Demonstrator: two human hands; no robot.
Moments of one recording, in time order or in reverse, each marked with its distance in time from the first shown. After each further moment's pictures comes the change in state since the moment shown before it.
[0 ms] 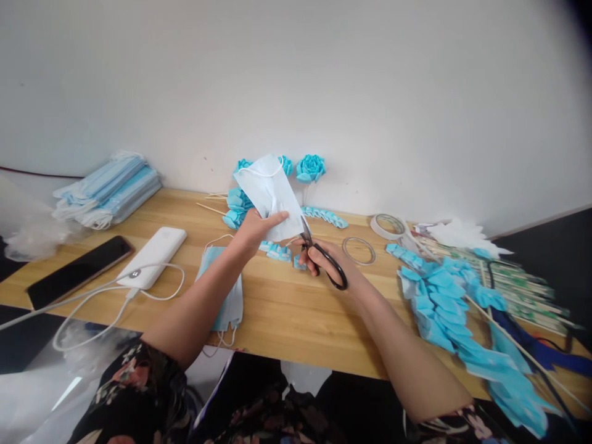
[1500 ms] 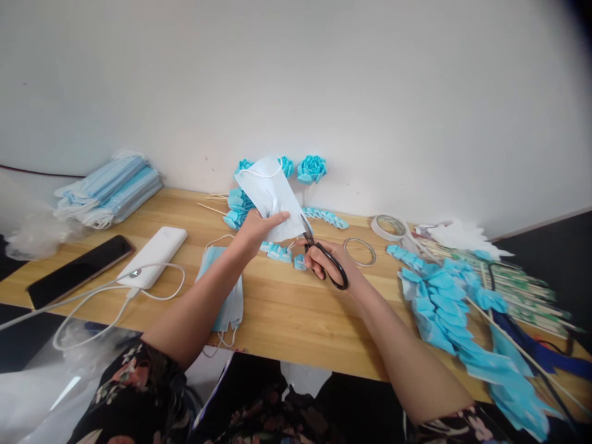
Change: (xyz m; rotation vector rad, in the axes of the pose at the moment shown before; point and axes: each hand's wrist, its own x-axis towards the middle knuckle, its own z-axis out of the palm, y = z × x) left_hand -0.001 0.000 0.000 -0.015 -0.007 -0.006; right_hand 0.001 -0.004 0.002 -0.007 0.082 0.099
